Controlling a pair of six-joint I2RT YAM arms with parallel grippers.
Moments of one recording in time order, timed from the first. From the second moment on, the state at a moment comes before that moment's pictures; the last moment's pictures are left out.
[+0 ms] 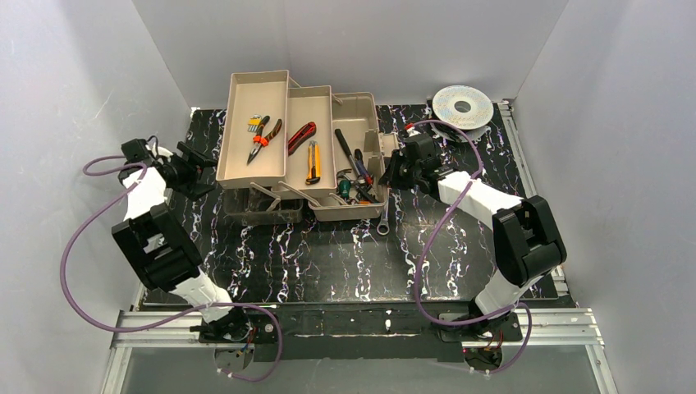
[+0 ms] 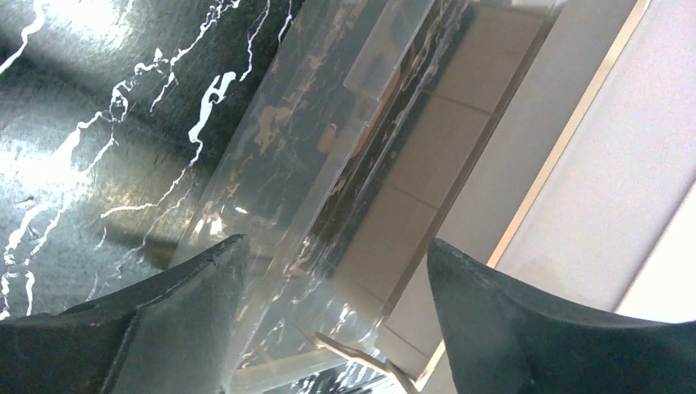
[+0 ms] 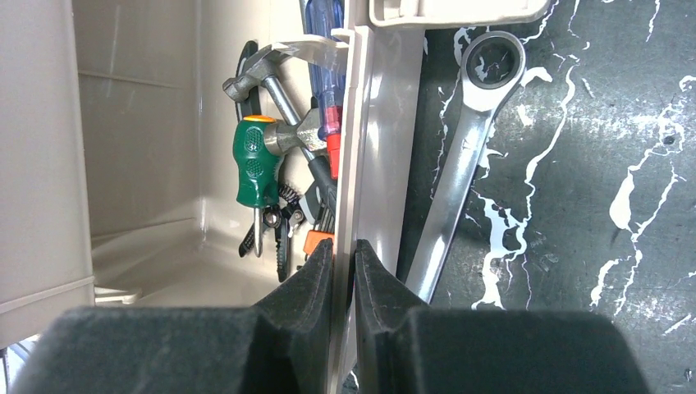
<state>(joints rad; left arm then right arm) 0.54 1.65 1.27 -0.65 0.68 -0.58 0.48 1.65 1.08 -0.14 -0.14 0.56</state>
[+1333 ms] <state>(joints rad) -0.08 1.45 1.42 -0.81 -0.39 -0.02 0.47 1.68 1.09 -0.10 -0.19 0.54</state>
